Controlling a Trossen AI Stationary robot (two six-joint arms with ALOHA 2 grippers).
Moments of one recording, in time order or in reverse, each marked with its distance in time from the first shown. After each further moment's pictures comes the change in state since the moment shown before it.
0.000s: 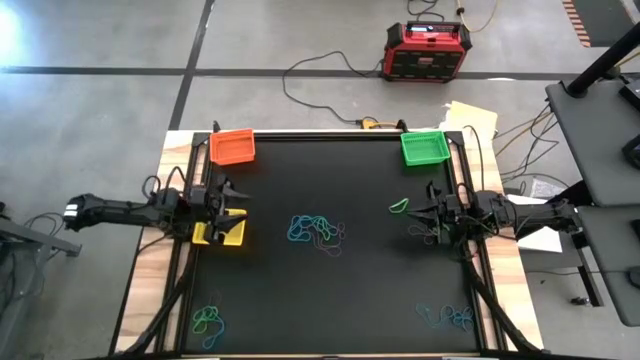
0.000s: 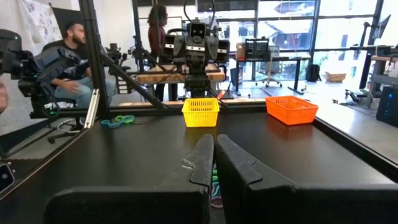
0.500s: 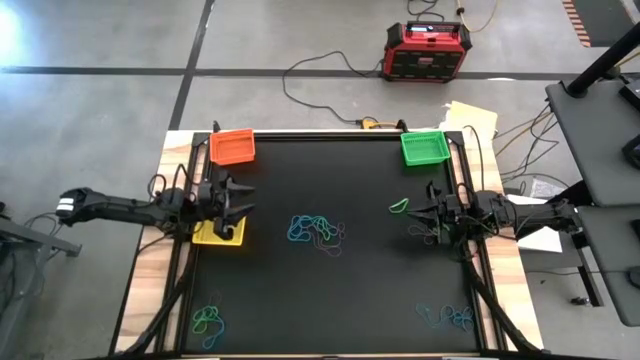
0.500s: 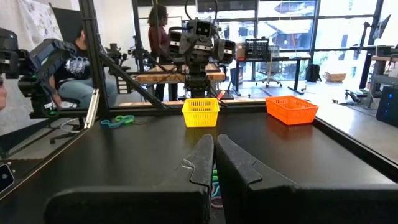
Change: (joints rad) left arm 0.000 0.174 0.025 0.145 -0.173 -0.013; right arm 0.000 0.000 0.000 0.000 0.000 0.000
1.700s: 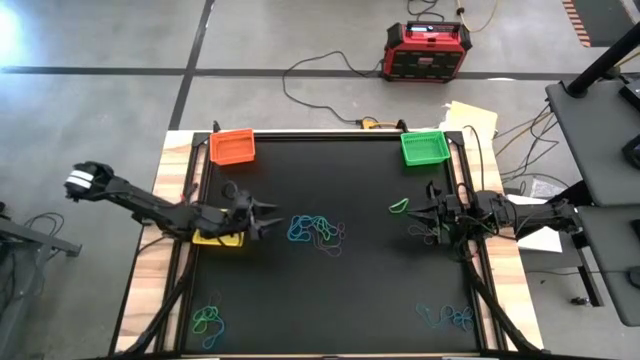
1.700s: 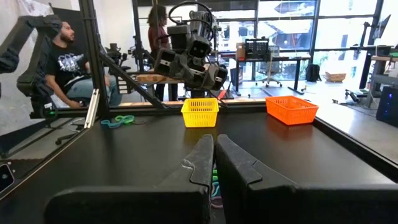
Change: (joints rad) left arm -0.236 0.552 0.173 -0.067 -0.361 -0.300; right arm 0.000 0.000 0.000 0.000 0.000 0.000
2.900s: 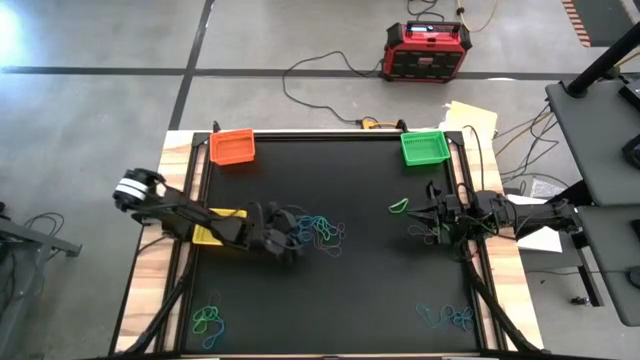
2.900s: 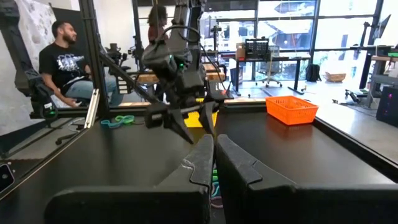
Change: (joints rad) left arm 0.000 0.610 0.430 -0.419 -0.066 -0.083; right arm 0.000 0.000 0.000 0.000 0.000 0.000
